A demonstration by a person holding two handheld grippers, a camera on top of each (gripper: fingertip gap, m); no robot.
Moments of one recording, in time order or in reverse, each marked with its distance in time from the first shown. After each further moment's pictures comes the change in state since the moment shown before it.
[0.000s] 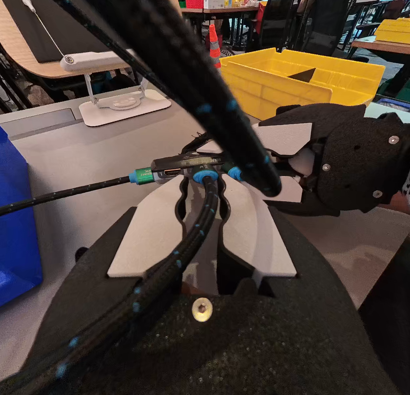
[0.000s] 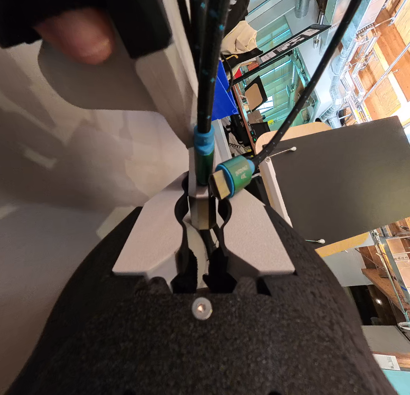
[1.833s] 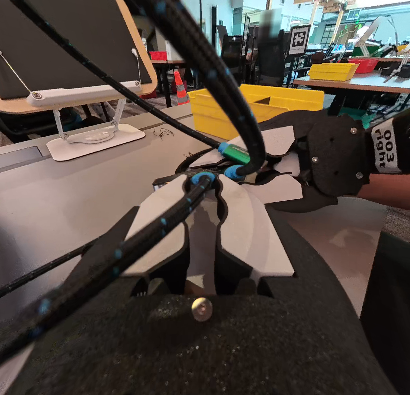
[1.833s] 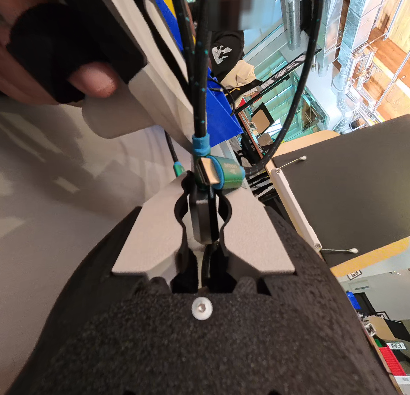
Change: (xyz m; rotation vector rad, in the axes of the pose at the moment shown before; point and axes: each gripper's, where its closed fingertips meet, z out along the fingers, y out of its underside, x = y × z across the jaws) left arm 0.015 -0.007 0.000 0.176 0.164 0.036; right arm -0.004 -0.009 -0.015 0.158 -0.032 0.138
